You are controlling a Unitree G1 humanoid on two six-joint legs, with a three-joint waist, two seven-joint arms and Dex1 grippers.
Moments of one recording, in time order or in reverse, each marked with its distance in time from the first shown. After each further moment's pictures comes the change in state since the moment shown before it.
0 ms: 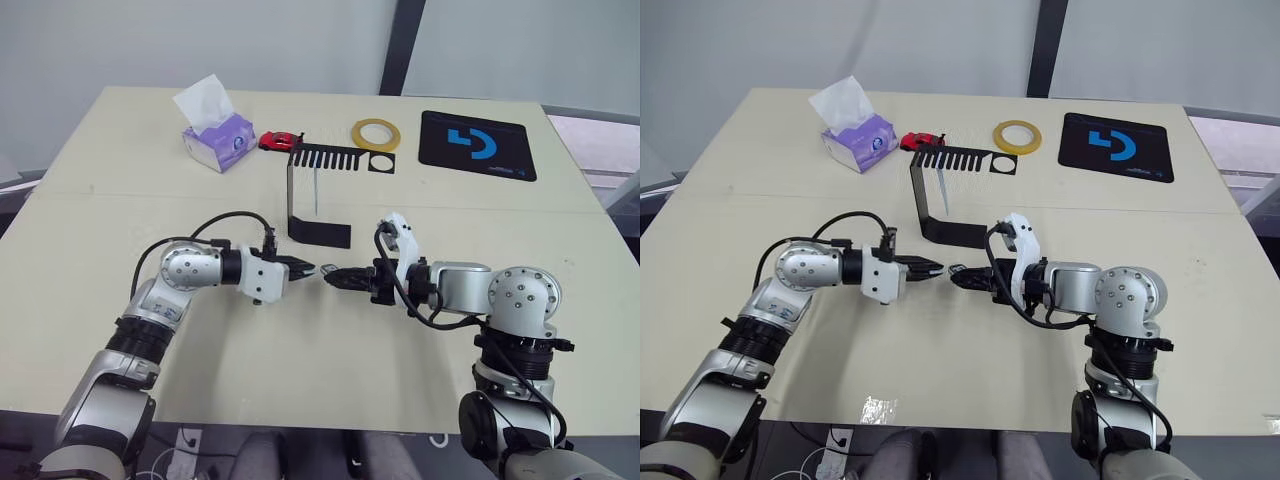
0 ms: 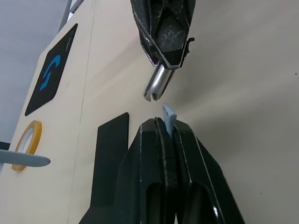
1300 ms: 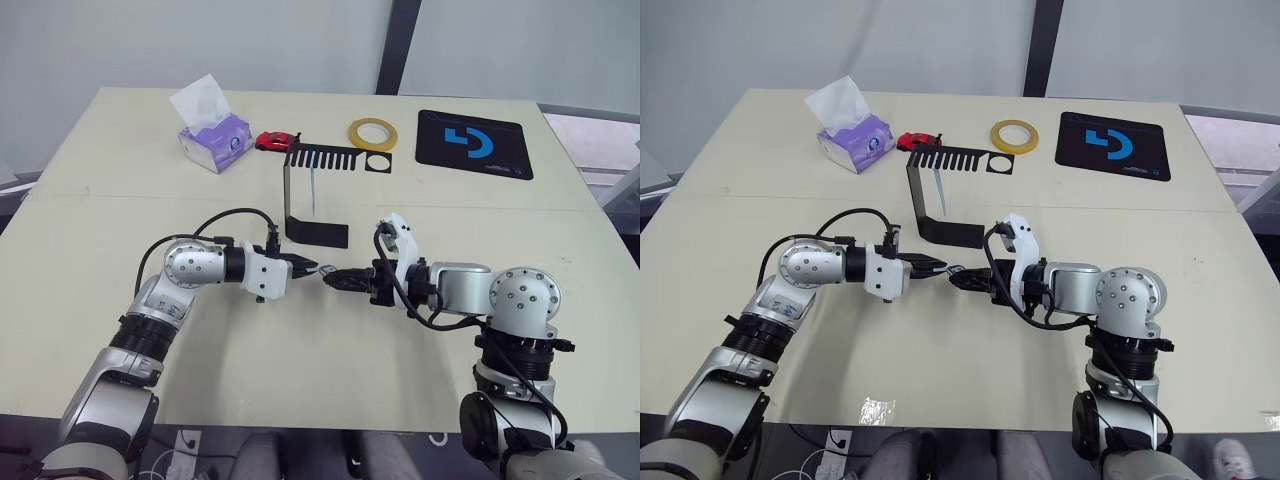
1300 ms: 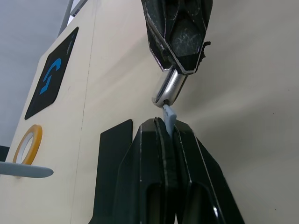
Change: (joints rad) left arm -0.013 -0.016 -0.003 -0.004 0.000 0.028 -0.001; right arm 0.003 -0.004 0.003 0.000 0.042 0.000 -0.037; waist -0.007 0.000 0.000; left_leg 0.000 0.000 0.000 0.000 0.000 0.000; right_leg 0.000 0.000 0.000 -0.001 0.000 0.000
